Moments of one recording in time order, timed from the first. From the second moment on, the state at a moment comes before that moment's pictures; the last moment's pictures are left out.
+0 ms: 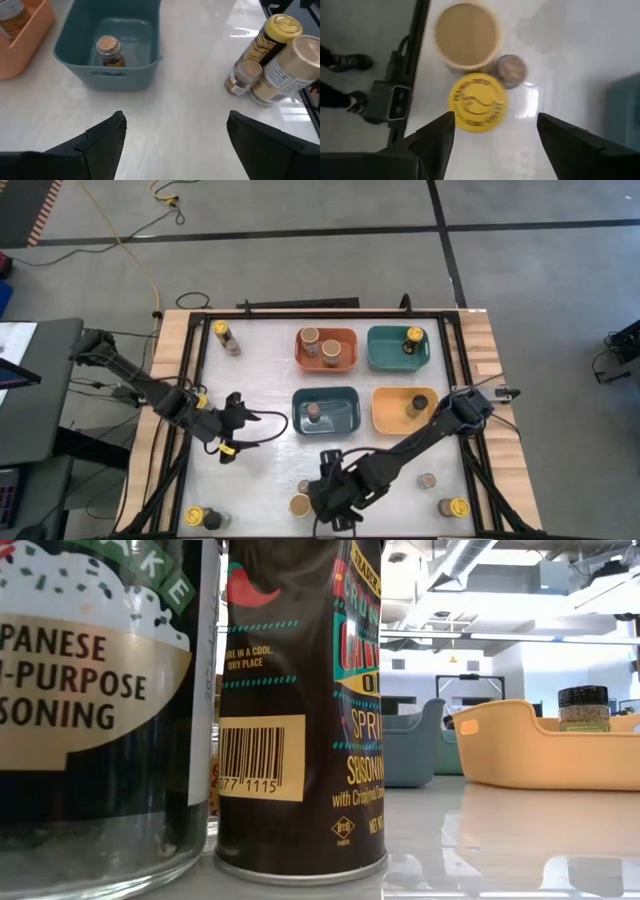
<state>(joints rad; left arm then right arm) -0.57 0.92 0.65 -0.39 -0.42 -0.46 0.56 2.22 2.12 -1.04 0.16 0.34</state>
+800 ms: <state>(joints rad) -0.58 0.92 0.65 -0.39 -0.43 -0.50 0.55 2.32 2.13 -0.96 0.10 0.33</state>
